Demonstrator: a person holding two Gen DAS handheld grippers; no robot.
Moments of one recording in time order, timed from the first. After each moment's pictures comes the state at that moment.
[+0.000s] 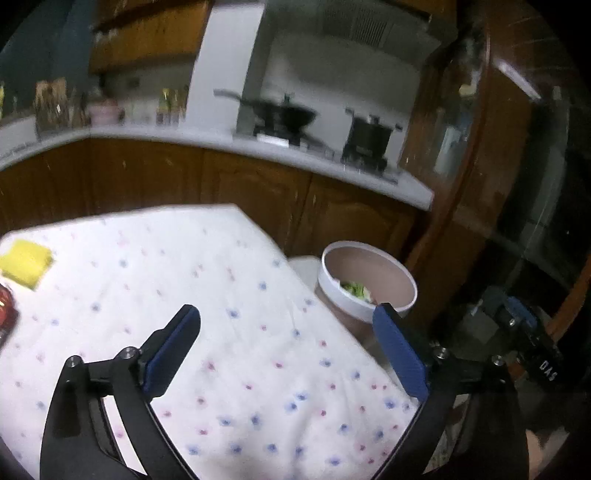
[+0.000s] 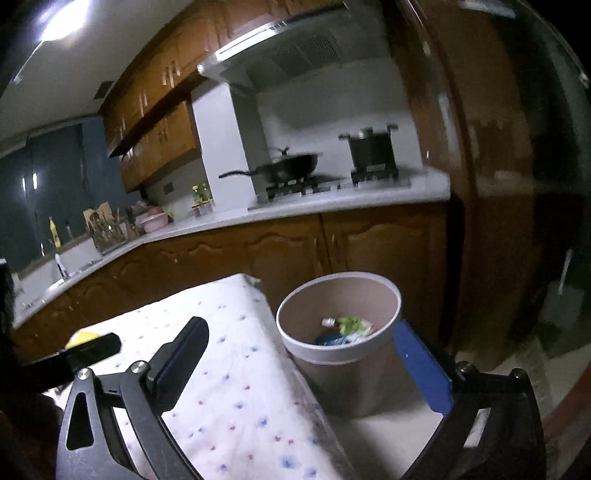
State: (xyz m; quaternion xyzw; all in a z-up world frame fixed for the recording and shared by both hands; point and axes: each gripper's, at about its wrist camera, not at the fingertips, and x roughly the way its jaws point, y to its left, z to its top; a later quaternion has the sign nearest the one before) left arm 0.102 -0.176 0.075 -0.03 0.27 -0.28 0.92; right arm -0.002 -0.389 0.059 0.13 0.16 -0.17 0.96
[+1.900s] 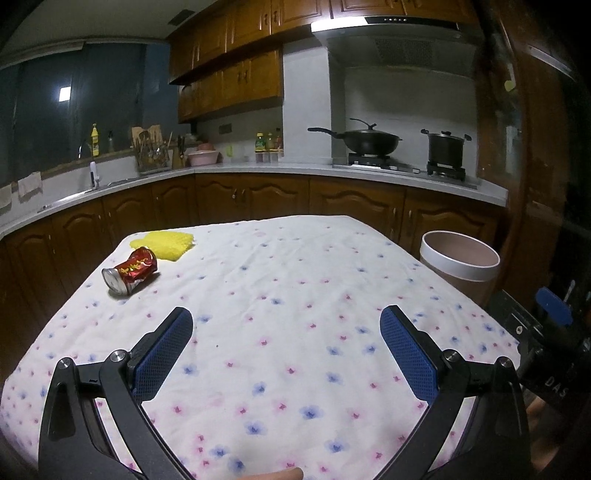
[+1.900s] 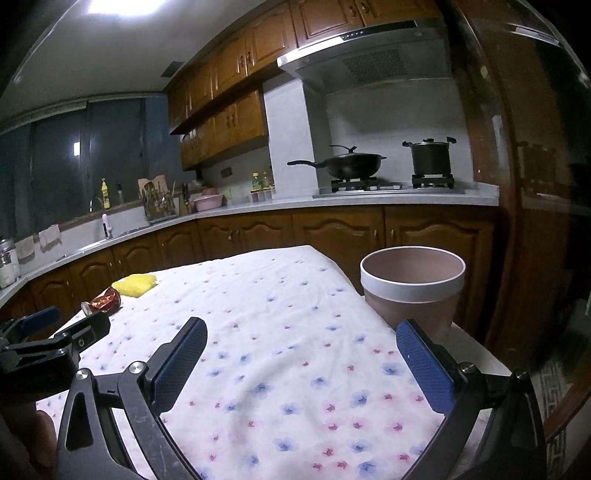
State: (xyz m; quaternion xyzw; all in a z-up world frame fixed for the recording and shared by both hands) left arm -0.009 -0.079 0.013 0.02 0.20 -0.09 0.98; right arm -0.048 -0.269 -0.005 0.07 0.15 -0.07 0.98
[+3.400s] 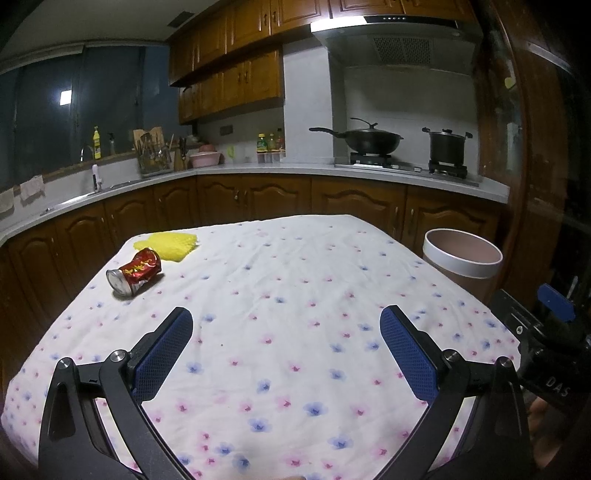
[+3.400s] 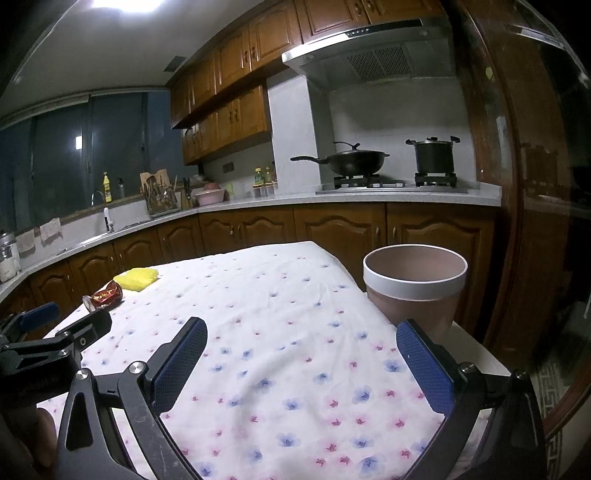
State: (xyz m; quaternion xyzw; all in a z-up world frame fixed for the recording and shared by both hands) left arm -0.009 -0.076 0.016 0.03 0.20 -0.09 0.98; right arm -0.048 -0.266 -0.005 0.07 0.16 -0.07 0.98
